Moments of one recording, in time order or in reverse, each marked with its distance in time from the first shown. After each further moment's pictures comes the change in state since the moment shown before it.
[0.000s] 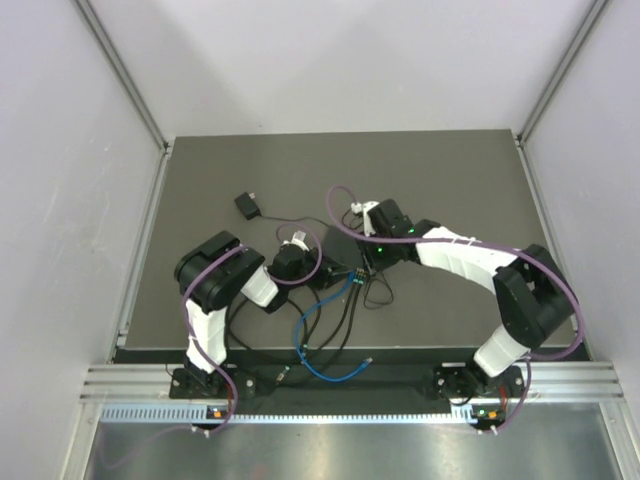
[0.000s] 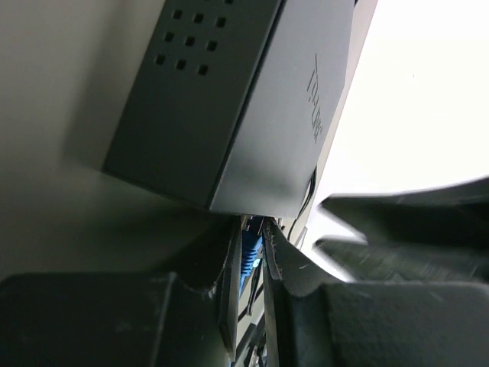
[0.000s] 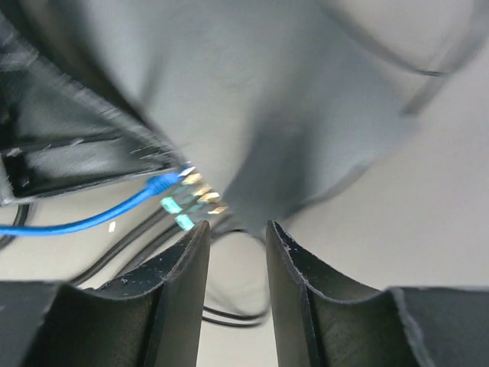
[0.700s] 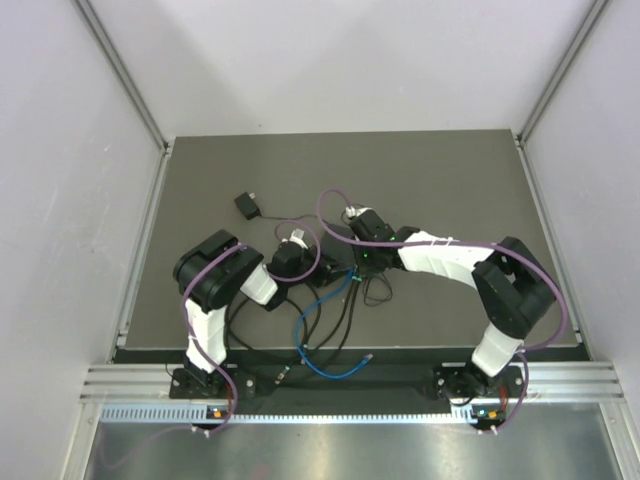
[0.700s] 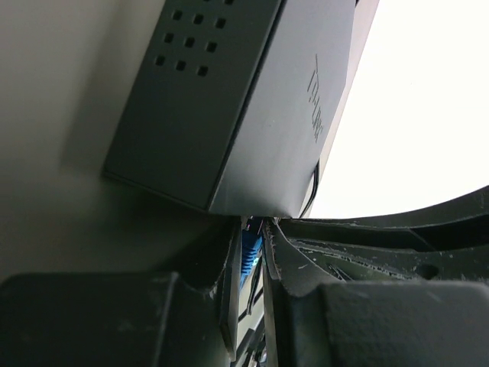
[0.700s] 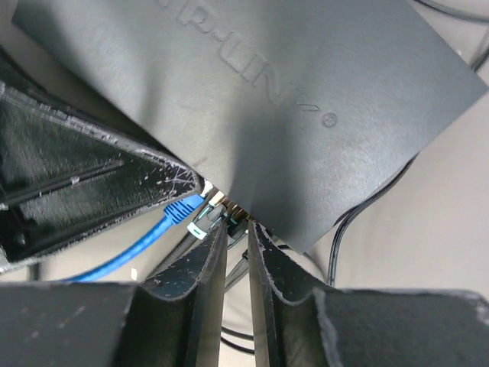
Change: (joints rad) left arm 0.021 0.003 0.016 -0.020 0.017 0.003; right arm 0.119 0.109 0.018 0.047 0.171 0.200
